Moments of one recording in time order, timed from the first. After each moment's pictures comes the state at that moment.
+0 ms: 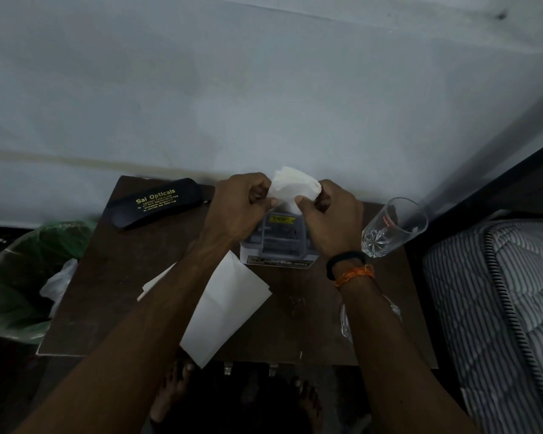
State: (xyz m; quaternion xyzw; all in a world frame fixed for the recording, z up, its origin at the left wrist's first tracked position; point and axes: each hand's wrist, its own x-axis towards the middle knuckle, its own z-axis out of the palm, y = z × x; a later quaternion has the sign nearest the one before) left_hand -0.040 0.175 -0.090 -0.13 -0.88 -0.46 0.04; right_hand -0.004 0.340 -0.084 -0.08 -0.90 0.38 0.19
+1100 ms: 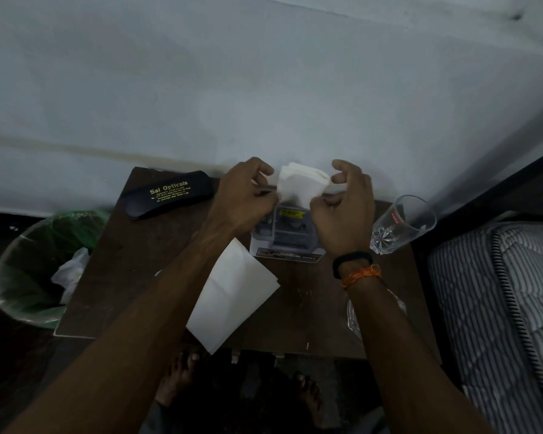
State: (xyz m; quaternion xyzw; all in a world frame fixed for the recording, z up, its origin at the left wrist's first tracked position) left_hand -0.035 0.166 -0.084 -0.07 -0.87 -0.49 0.02; right_hand 0.007 0.332 -0.080 -0.07 -0.88 0.40 0.25
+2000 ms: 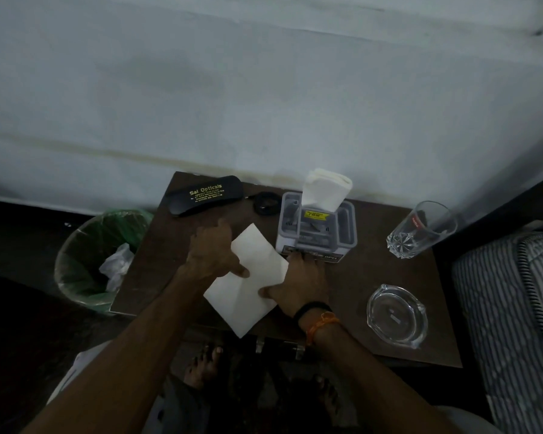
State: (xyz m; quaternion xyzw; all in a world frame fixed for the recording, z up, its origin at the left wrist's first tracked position) left_hand 0.018 0.080 -0.131 0.02 -0.97 -0.15 -0.21; right_hand 0.082 0.253 -0.134 -0.06 -0.96 0.22 -0.14
